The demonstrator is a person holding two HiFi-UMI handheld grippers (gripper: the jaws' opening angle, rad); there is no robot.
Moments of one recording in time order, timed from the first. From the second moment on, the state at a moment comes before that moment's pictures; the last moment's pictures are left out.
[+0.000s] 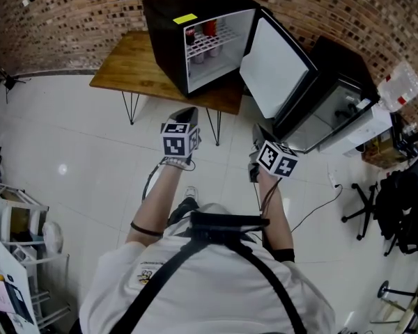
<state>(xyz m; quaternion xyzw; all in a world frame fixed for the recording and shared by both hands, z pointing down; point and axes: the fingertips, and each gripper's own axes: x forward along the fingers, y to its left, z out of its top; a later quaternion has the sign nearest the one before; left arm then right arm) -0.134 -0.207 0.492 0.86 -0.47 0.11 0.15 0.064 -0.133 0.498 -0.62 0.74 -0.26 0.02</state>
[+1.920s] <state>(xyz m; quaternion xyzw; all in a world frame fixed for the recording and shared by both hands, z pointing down) -0.138 -0.315 0.507 0.85 -0.48 0.10 0.17 0.279 -0.263 0.544 -0.72 0.65 -0.25 -0.05</state>
